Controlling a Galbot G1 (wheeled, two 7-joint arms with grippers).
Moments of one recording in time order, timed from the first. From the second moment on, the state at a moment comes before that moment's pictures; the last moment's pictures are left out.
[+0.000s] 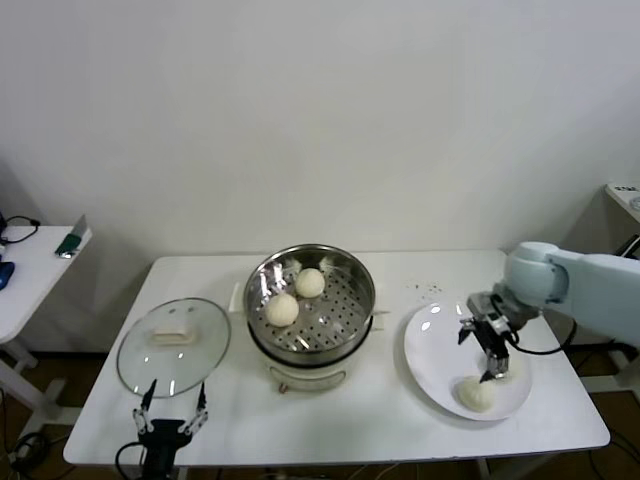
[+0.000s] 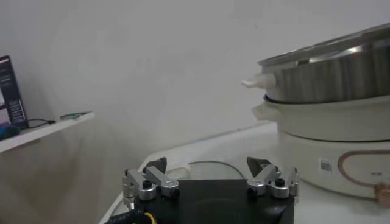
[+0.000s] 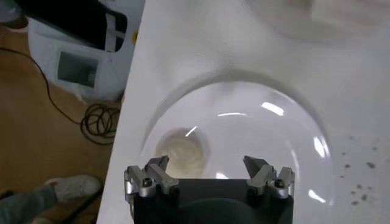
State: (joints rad) left arm 1.74 -1.52 -0.68 -1.88 0.14 -0.23 -0.04; right arm 0.52 0.54 -1.56 1.57 0.23 -0.25 -1.03
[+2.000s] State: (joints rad) left arm 1.73 -1.52 -0.68 -1.86 0.15 -0.22 -0.04; right arm 0.77 0.81 -1.61 1.49 0.07 0.14 -1.11
